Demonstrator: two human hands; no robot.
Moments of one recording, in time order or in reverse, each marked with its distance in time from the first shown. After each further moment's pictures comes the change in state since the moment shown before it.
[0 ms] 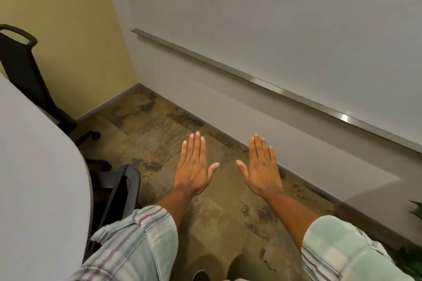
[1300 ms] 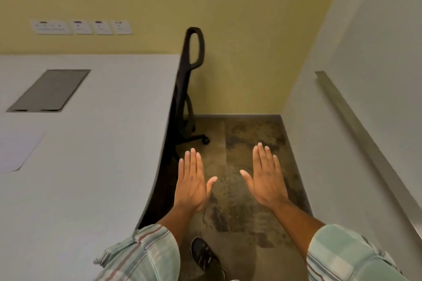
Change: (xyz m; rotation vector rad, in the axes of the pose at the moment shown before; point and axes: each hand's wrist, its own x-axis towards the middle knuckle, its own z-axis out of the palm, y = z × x) left_hand 0.257 -0.450 0.057 -0.017 -0.057 -1.067; right_hand 0.621 -0.390 0.173 0.043 -0.248 -0.928
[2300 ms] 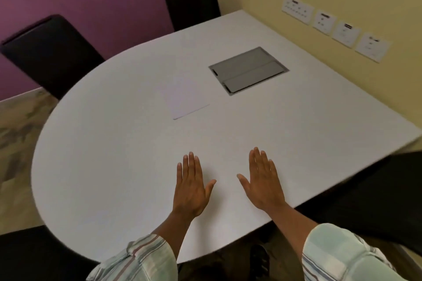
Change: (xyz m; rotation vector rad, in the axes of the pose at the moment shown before) left_hand 0.088 -0.282 -0.032 -0.015 0.064 -1.137; right_hand 0.396 -0.386 0.074 0.087 -0.309 -1.117
